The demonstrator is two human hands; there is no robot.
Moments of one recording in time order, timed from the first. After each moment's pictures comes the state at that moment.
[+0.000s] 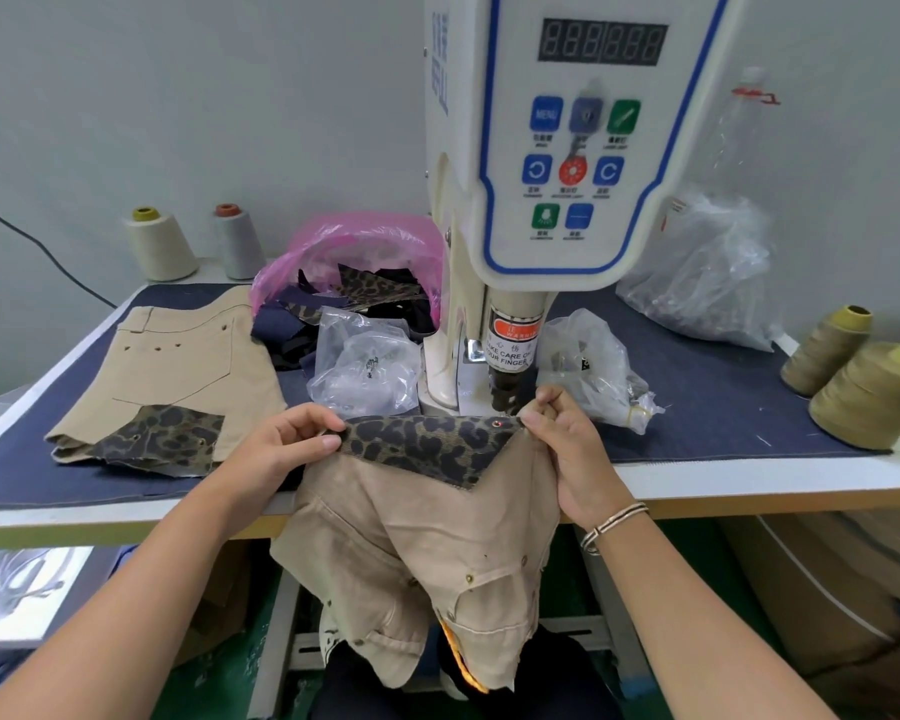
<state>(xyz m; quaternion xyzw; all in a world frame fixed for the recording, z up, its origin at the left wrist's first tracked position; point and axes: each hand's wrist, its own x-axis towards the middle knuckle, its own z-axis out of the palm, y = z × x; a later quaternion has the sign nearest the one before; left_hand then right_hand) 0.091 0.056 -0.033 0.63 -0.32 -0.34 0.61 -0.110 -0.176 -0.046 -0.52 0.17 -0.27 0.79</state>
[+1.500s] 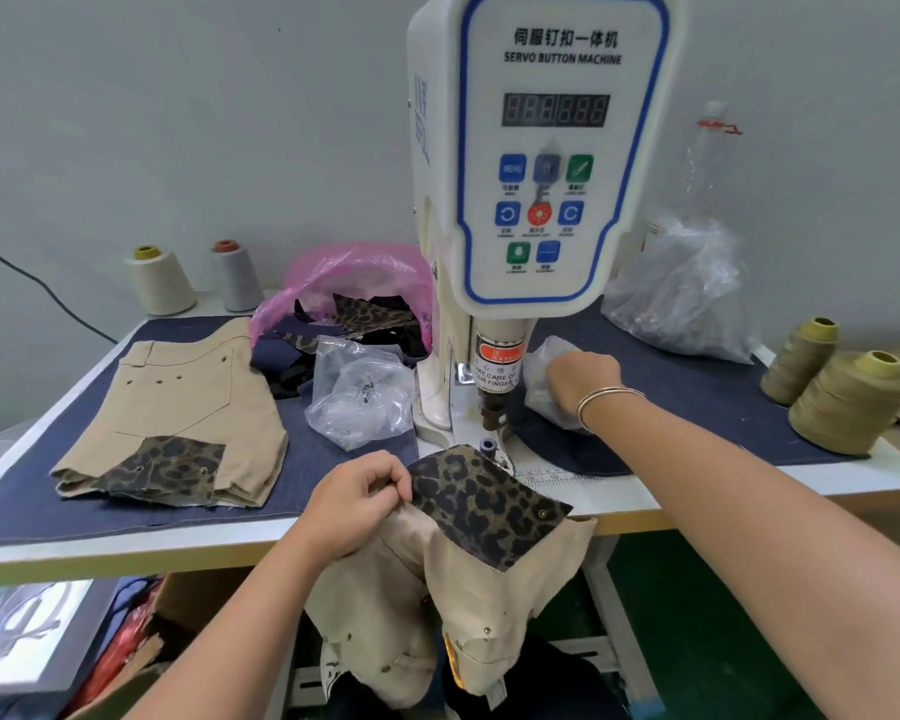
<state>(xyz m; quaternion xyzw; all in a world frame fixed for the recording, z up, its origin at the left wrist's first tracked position) 0.045 0.013 -0.050 0.77 -0.44 -0.18 0.43 -0.057 -0.247 0.036 -0.91 0.38 0.17 -0.06</state>
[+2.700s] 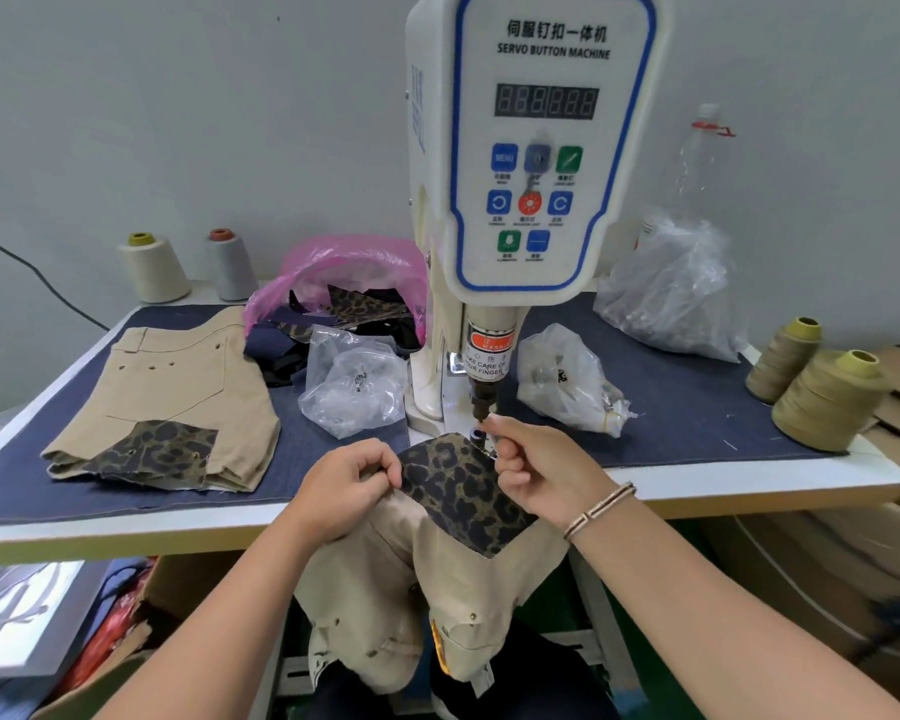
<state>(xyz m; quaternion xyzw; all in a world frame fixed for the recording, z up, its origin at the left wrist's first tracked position) 0.046 0.013 -0.050 0.78 -0.43 -0.18 0.42 -0.117 -0.140 0.015 -0.40 0.34 -0.10 0.84</state>
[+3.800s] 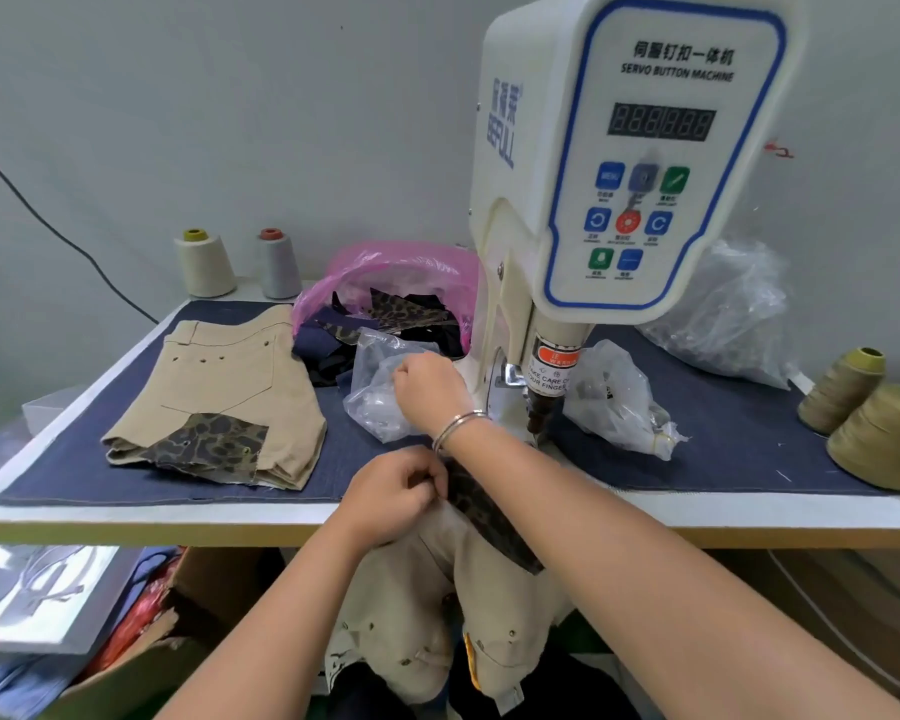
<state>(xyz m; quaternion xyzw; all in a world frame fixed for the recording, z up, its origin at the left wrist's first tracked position) 0.044 0.014 -0.044 0.78 -0.44 -0.19 0.40 0.037 -0.096 0.031 -0.93 0.24 -0.10 0.25</state>
